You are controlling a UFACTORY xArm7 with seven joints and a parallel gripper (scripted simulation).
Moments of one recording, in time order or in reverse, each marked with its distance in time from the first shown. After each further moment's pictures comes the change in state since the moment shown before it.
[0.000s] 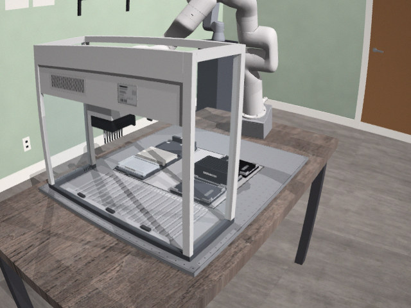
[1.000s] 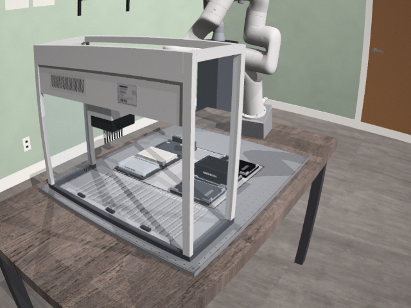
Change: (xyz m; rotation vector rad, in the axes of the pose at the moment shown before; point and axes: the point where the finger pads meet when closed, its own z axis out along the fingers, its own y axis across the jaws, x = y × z) arm 0.042 -0.122 0.002 0.000 0.005 0.867
